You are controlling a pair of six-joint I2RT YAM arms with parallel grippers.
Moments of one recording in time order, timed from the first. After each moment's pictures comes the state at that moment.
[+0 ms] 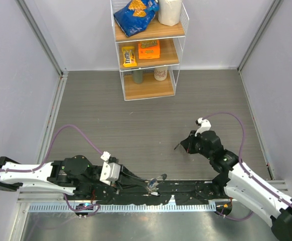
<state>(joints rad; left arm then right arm) -1.62 0.55 0.66 -0.04 0.08 -0.02 0.58 0.70 0.32 -0.19 0.03 0.53</state>
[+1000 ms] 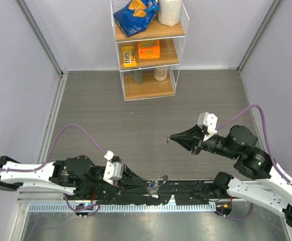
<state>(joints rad) -1.62 0.57 0.67 -0.03 0.09 -0.06 0.92 0.59 0.87 -0.27 -0.27 0.02</state>
